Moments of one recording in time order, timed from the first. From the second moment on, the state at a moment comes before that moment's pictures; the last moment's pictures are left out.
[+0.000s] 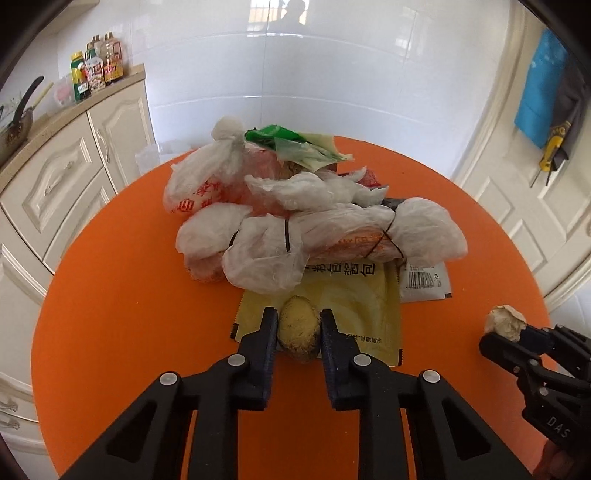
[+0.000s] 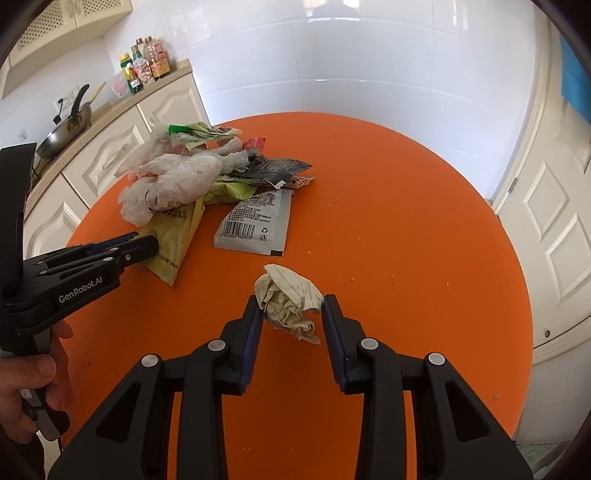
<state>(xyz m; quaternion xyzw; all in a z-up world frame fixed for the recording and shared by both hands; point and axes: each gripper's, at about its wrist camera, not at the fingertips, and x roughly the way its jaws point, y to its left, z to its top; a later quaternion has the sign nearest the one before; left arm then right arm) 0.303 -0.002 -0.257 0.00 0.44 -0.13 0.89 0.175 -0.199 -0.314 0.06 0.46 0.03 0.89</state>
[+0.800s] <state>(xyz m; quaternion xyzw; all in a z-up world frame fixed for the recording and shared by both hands) 0.189 -0.034 -0.178 0.02 0.35 -0.21 0.91 0.122 -0.245 -0.246 0.12 0.38 0.02 0.92</state>
